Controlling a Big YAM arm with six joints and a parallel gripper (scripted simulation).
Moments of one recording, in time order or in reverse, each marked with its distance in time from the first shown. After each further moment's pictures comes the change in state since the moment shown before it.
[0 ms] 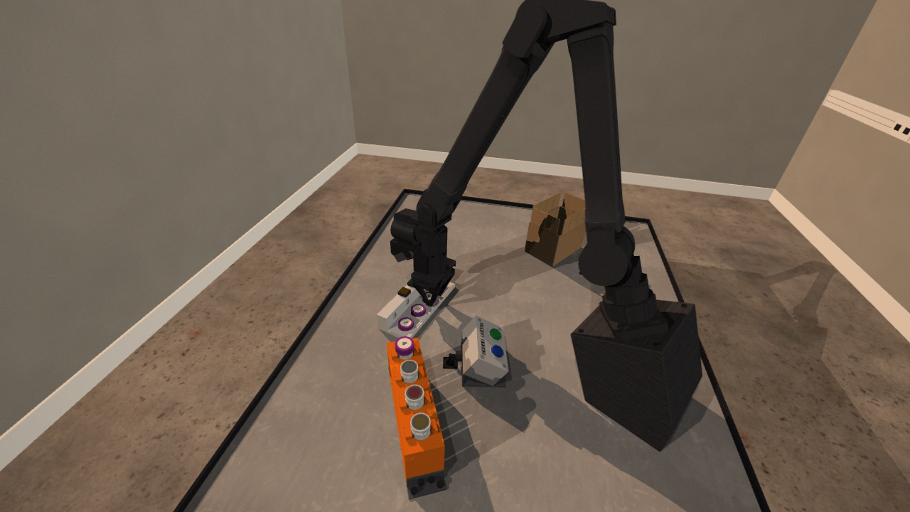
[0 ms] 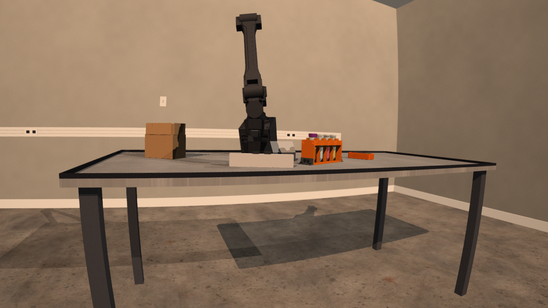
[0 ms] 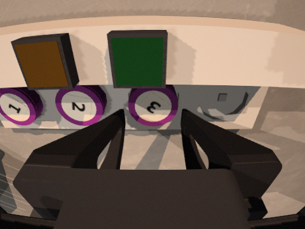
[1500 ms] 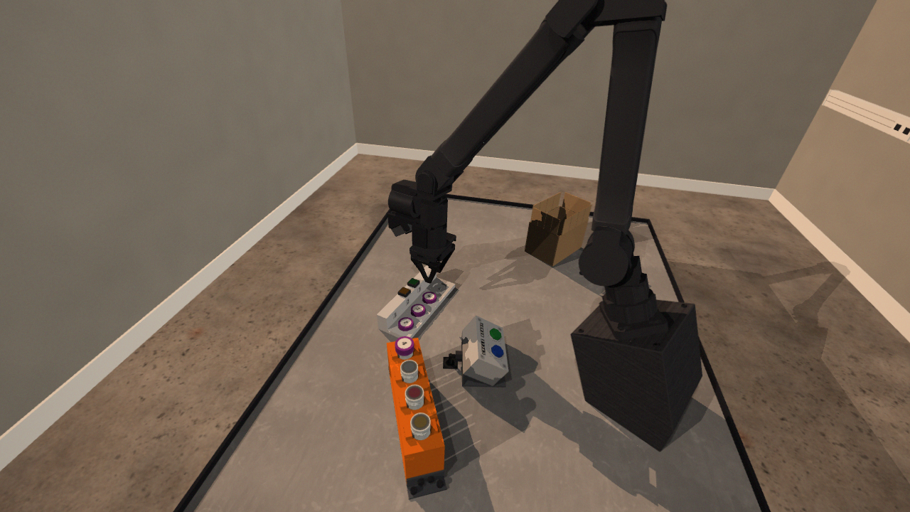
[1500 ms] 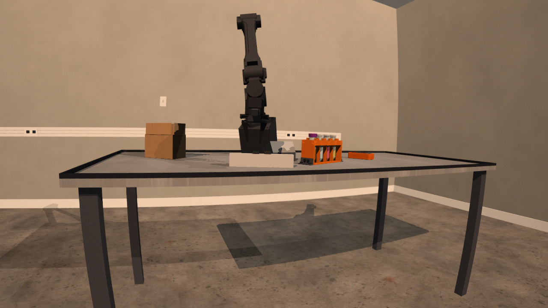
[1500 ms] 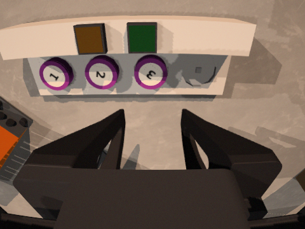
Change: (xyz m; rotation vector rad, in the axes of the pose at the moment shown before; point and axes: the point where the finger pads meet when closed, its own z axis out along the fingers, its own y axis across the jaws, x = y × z) arm -0.004 -0.003 -0.069 0.001 -0.007 -0.002
